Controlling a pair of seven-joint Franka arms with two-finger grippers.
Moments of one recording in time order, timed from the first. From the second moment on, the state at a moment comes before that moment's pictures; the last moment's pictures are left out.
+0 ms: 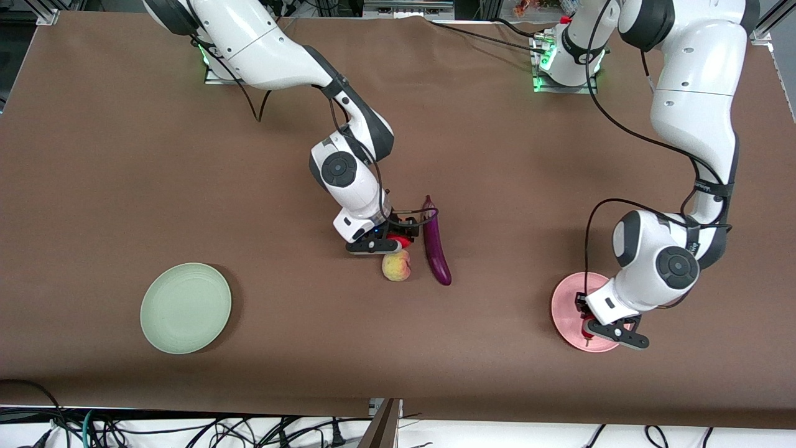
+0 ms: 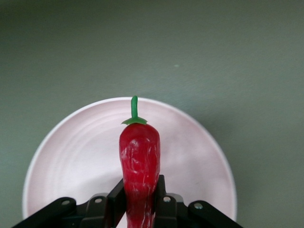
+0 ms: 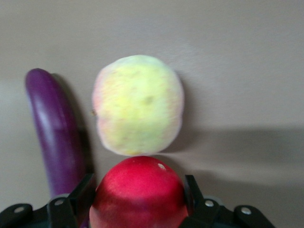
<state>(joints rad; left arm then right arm) -0.01 0.86 -0.09 -1.37 0.09 2.35 0.17 0.61 0.83 0.09 -1.47 0.14 2.53 0.60</state>
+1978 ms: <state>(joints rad) -0.36 0.73 -0.25 -1.39 0.05 2.18 -0.78 -0.08 0.87 0.05 -1.31 -0.04 2.27 -0.44</state>
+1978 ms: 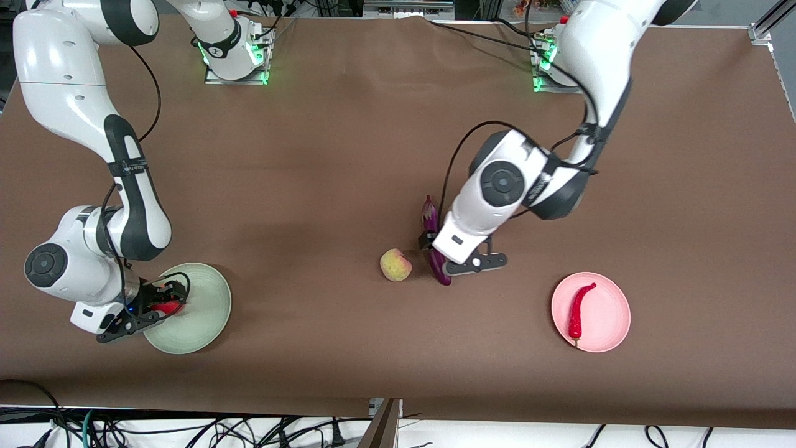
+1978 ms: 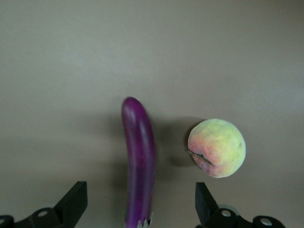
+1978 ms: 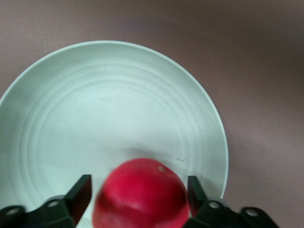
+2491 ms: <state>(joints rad) -0.43 0.86 -0.25 -1.49 0.13 2.36 -0.80 -0.06 0.84 0.24 -1.27 -0.04 2.18 -0.20</state>
